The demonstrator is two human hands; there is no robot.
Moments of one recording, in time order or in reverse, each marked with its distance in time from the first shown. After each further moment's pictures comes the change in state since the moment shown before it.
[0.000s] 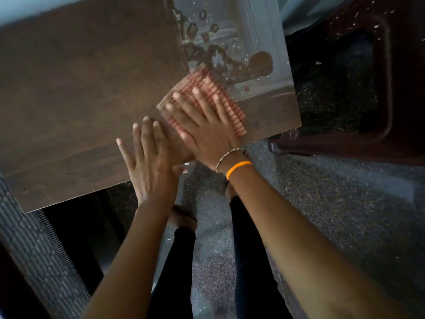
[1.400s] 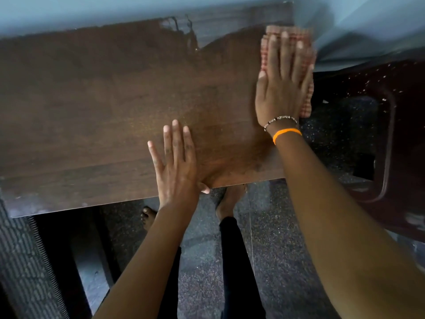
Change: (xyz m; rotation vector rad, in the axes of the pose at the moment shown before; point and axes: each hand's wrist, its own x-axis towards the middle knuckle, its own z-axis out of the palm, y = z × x) left_hand 0.045 0.047 -0.019 0.082 -0.202 -0.022; right_hand 0.087 0.133 -0.044 -0.029 0.114 0.516
